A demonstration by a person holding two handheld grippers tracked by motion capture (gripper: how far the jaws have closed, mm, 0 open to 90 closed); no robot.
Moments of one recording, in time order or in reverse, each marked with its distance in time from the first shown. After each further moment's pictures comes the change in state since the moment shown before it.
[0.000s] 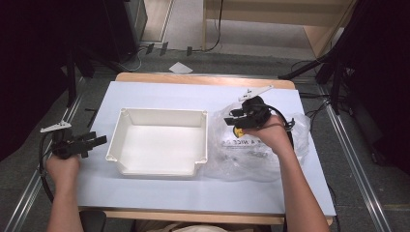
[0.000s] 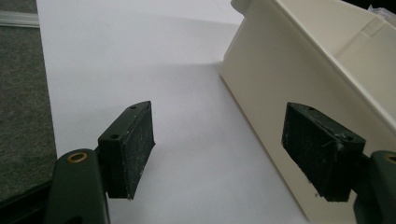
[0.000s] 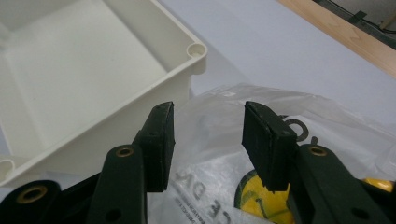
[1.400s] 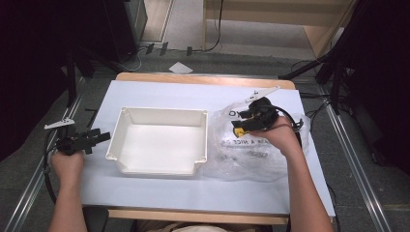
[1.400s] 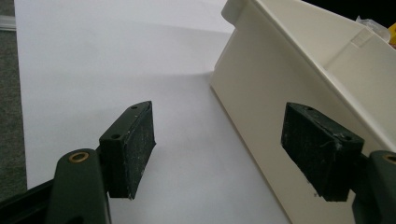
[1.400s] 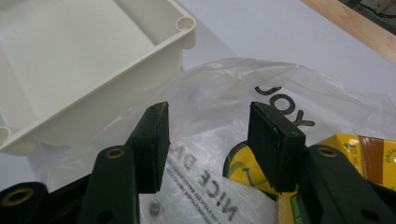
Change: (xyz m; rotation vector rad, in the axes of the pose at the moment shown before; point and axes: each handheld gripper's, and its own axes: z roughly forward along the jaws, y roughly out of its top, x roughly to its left) left arm 0.001 0.007 0.012 -0.028 -0.037 -0.017; right arm -0.008 -0.010 -0.014 0.054 -0.017 0.008
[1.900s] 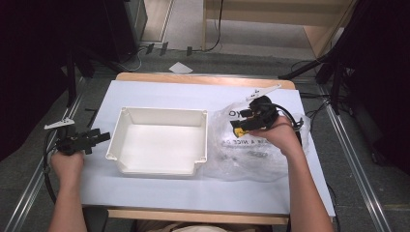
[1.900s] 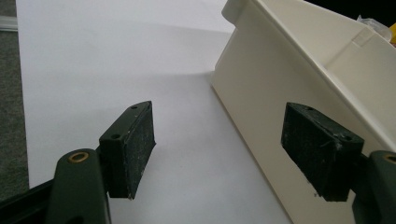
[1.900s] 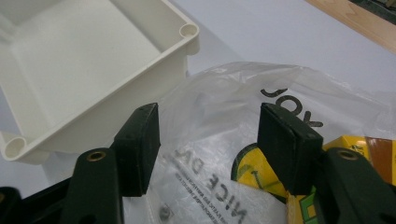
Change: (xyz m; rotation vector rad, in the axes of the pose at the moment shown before) left arm 0.000 0.000 -0.001 0.004 0.003 0.006; right arm -0.002 0.002 -0.001 -0.014 0.032 0.045
